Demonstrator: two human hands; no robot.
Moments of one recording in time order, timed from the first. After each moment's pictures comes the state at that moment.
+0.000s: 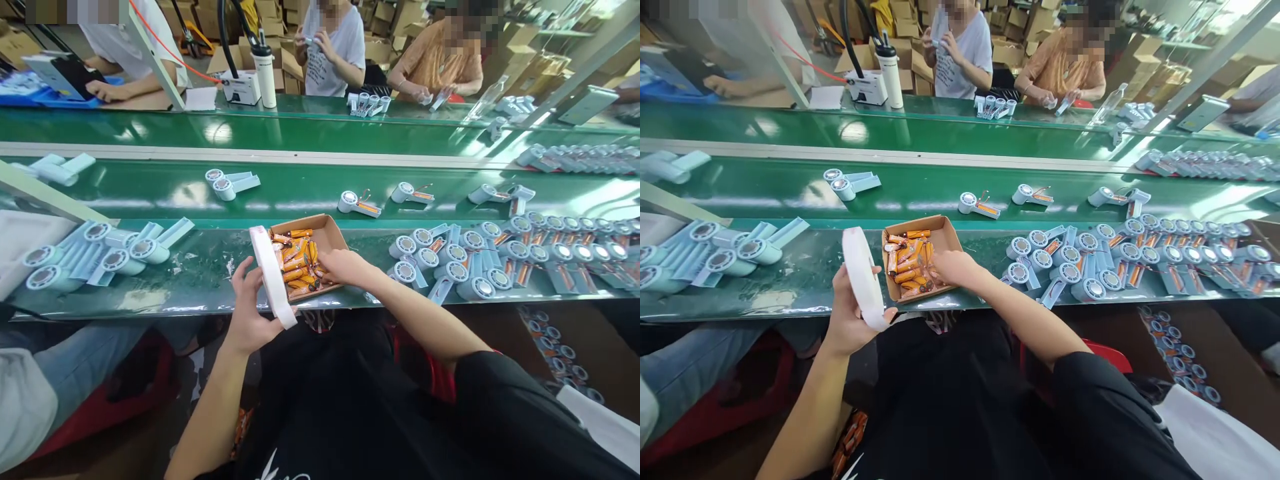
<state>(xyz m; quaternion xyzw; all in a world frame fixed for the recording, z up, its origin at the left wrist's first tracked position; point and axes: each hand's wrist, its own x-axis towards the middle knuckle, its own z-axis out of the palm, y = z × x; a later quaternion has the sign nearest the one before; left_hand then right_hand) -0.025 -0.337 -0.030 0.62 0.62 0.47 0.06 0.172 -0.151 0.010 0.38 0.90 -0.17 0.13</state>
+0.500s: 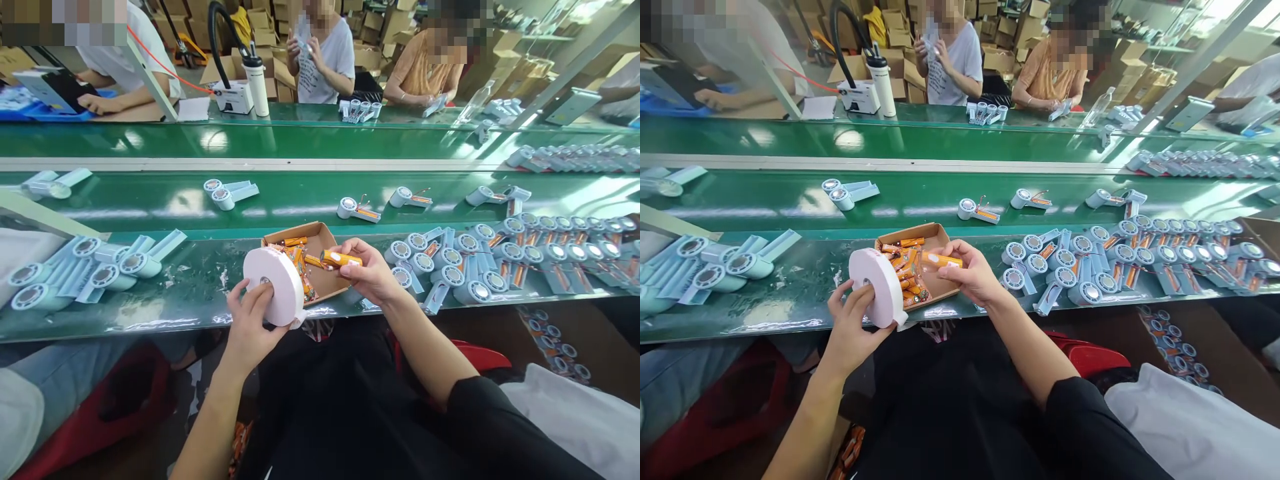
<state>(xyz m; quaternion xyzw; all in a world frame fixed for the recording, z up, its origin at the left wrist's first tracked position) -0.020 -0.337 -0.034 0.70 0.61 0.34 -0.09 0.217 -0.181 0.016 0.25 0.46 -0.76 -0.39</state>
